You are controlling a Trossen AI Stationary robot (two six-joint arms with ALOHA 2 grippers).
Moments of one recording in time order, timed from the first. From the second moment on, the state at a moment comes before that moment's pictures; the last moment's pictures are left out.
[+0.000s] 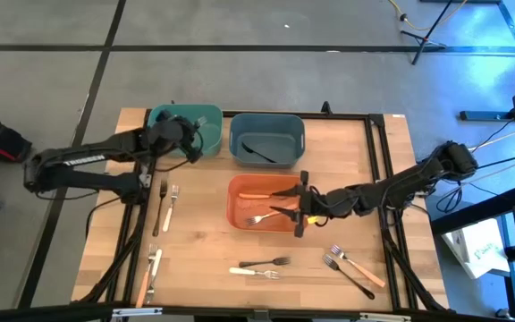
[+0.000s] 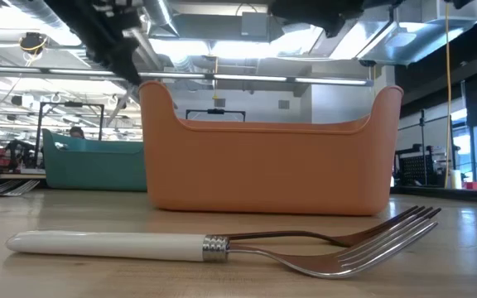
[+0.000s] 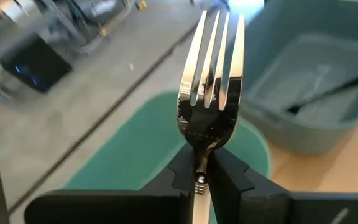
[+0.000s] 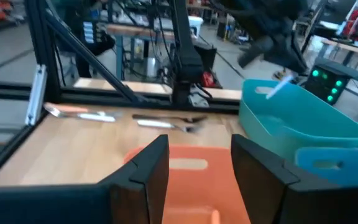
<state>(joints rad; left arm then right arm) 0.34 0.90 0.79 -0.56 -0.57 -0.02 0.35 1.41 0.76 0.51 0.44 -0.06</state>
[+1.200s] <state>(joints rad) 0.61 1.16 0.79 -0.68 -0.39 0.19 0.35 1.49 0.76 0.65 0.35 -0.10</state>
